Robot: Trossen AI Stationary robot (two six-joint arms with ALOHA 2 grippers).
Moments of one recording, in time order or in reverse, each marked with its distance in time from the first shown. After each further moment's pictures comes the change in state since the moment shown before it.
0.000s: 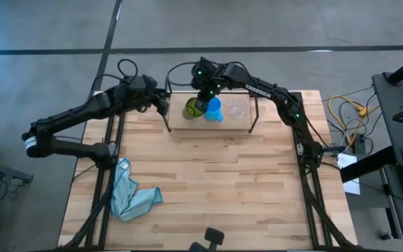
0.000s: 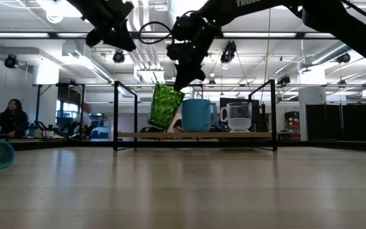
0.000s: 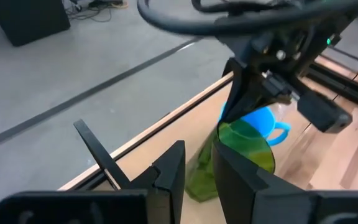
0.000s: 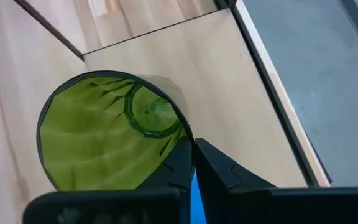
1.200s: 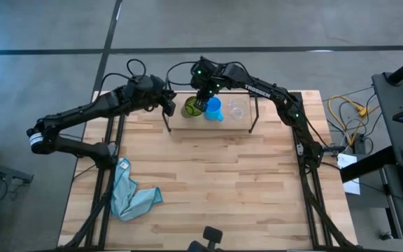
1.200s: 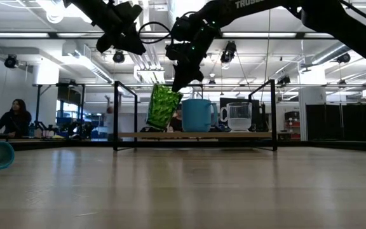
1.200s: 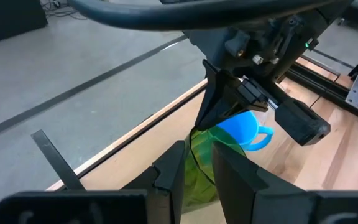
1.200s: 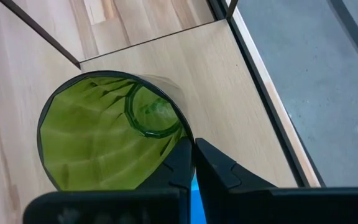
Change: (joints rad) left arm 0.000 0.079 0.000 0.091 0.071 -0.008; right arm -0.003 0.006 -0.001 0.036 -0.001 -0.019
